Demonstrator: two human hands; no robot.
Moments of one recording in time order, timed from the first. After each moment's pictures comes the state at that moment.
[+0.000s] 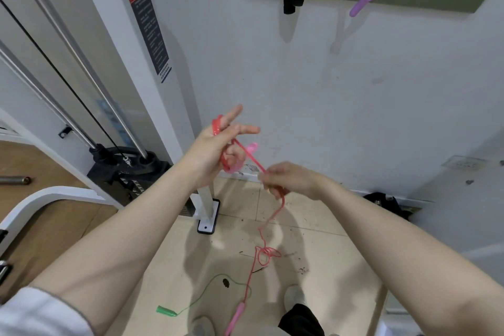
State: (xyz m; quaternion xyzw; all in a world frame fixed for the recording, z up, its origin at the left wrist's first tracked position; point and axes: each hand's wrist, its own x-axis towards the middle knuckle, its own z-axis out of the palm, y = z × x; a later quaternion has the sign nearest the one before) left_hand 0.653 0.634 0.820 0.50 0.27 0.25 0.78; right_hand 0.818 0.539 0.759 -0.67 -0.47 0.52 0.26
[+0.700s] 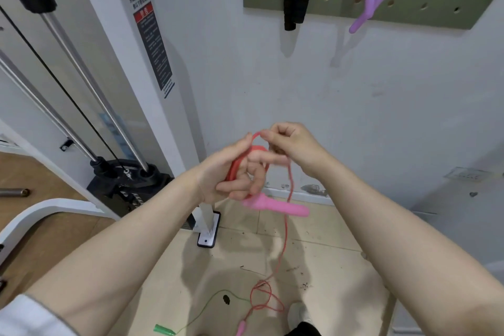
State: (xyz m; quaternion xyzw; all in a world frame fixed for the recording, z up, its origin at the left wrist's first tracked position) left_hand 0.651 0.637 0.834 0.52 0.05 -0.02 0.85; right_hand 0.818 0.576 0.831 -0.61 -0.45 0.41 0.50
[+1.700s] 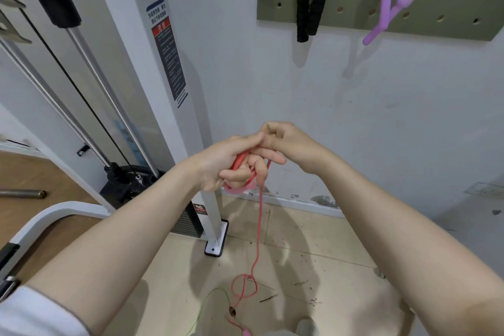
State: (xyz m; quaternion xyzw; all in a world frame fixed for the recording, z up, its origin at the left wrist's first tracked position) left_hand 0.655 0.662 0.858 0.57 0.16 0.02 0.80; right_hand 0.816 0.605 0.841 -0.56 -0.54 0.44 0.44
